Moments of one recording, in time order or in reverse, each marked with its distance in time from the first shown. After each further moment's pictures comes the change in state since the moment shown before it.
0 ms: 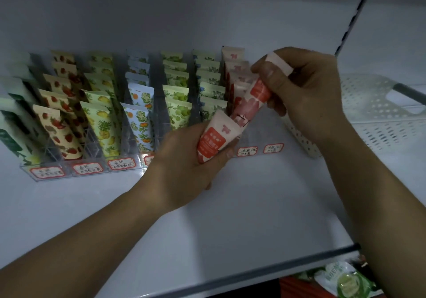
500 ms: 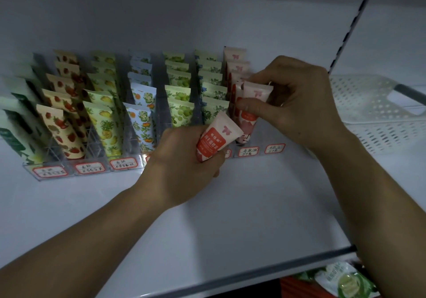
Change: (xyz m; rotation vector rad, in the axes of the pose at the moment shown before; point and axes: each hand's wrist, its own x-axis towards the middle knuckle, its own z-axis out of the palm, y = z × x) left_hand 0.002 -0.005 -0.004 0.220 0.079 0.021; right_hand -0.001 0.014 0.001 -0.500 -0.051 -0.288
